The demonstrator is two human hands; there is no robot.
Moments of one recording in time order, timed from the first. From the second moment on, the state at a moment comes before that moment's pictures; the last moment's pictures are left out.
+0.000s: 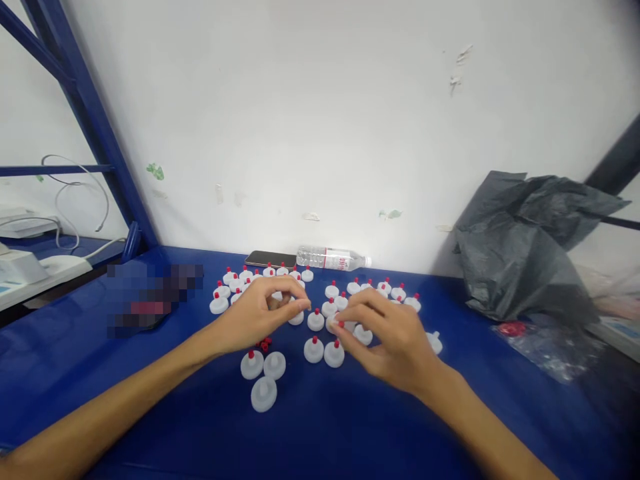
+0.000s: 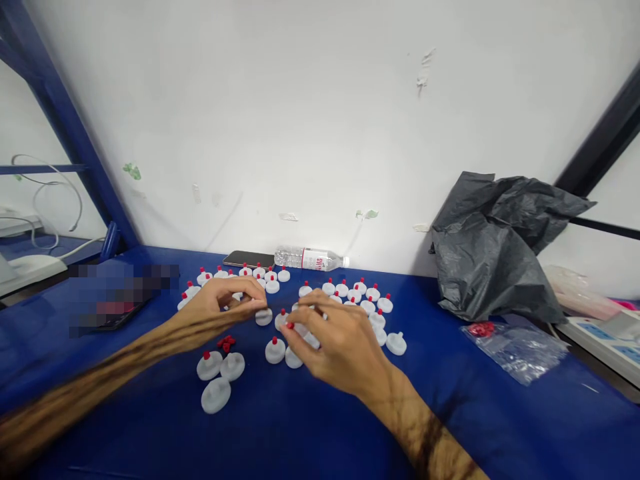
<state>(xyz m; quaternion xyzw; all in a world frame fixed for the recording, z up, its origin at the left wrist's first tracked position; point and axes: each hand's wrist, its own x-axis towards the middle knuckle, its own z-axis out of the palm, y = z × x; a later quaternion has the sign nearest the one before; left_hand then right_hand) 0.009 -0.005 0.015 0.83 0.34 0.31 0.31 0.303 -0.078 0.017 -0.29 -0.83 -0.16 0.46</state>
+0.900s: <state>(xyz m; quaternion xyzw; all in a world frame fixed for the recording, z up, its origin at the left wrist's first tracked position) -0.013 -0.002 0.045 0.89 0.41 0.00 0.20 0.361 -0.073 0.055 -0.56 -0.81 0.06 0.13</state>
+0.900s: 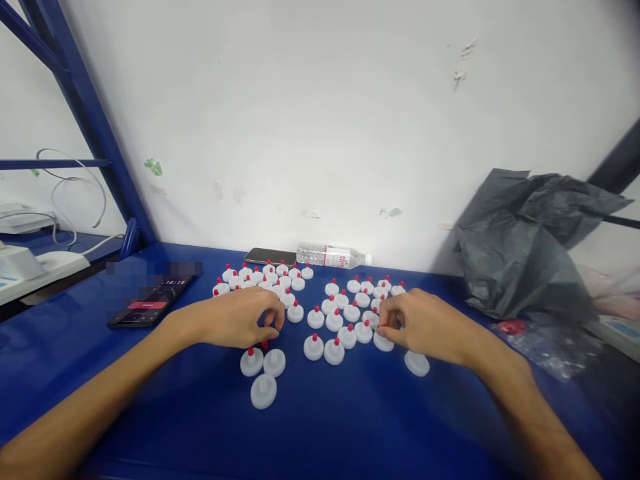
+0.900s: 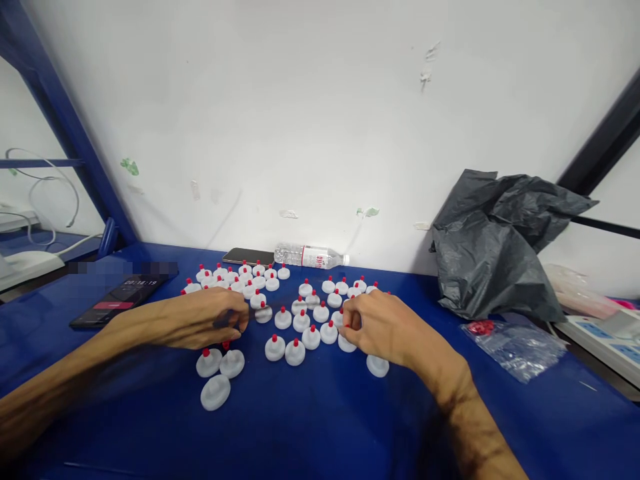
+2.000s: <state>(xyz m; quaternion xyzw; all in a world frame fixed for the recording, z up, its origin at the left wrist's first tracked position) -0.012 0.017 0.014 0.93 0.28 0.17 0.16 0.410 -0.057 0.052 -0.64 -0.75 0.12 0.12</state>
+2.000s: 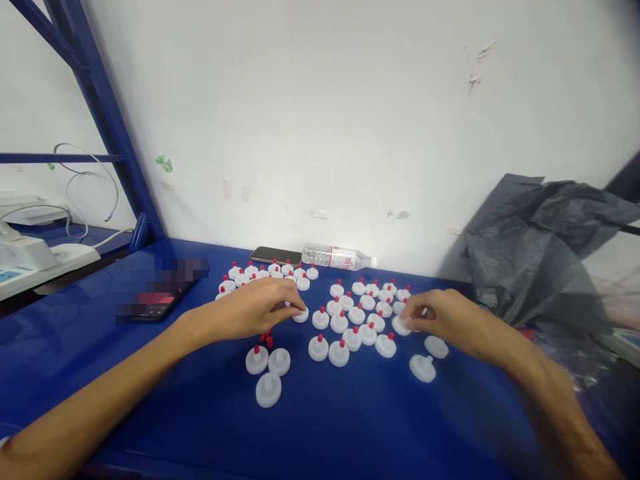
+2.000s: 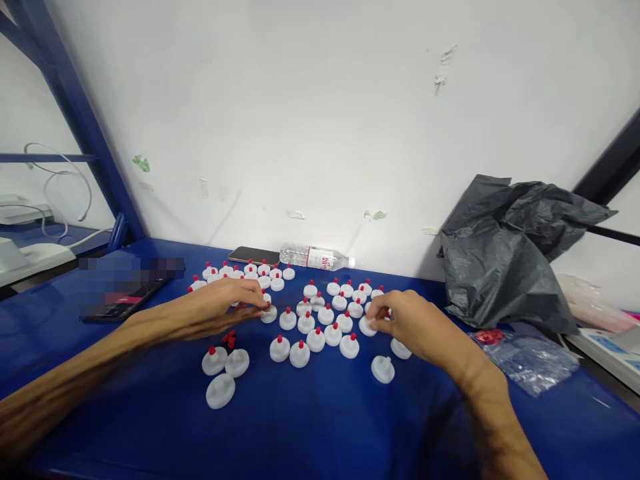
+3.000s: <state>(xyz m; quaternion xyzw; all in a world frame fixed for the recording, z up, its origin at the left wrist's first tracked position) 0.028 -0.017 -0.006 0.86 0.12 0.47 0.14 0.294 -0.067 -0.005 -0.28 -0.84 -0.14 0.44</state>
